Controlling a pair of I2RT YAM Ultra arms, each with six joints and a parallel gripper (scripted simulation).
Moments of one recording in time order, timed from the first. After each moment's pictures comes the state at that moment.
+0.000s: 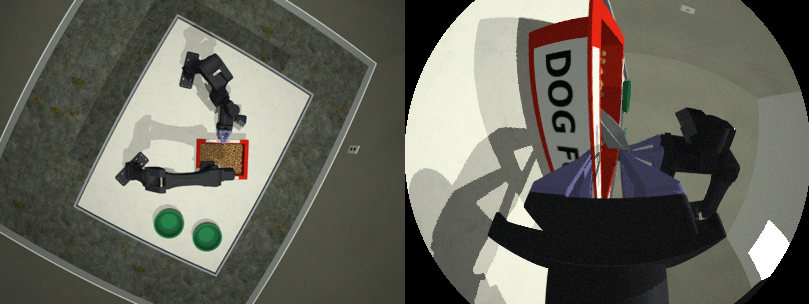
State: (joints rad) left arm -0.66 1.90 0.53 1.06 0.71 -1.38; right arm 0.79 2.06 1.77 -1.33 -0.02 0.01
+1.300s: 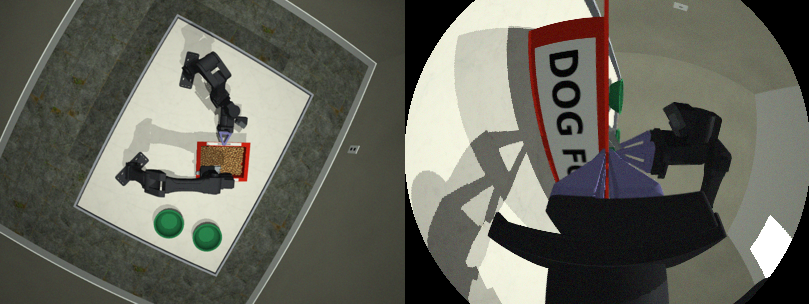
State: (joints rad) left arm -0.68 1.85 0.56 1.02 0.70 -1.39; right arm 0.71 2.06 1.78 -1.34 -0.11 -0.07
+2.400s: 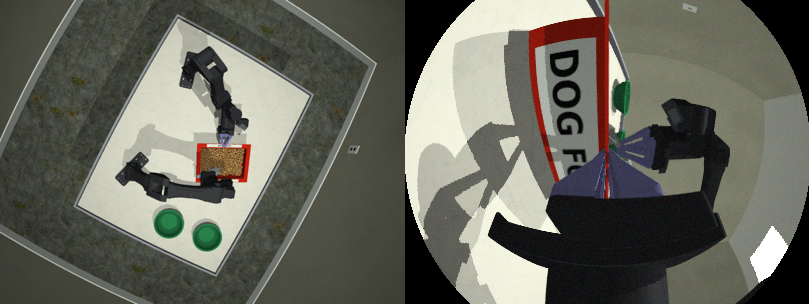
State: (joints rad) left arm -0.71 1.75 0.64 0.75 0.65 -1.35; right arm 0.61 2.11 1.84 -1.39 -0.24 -0.18
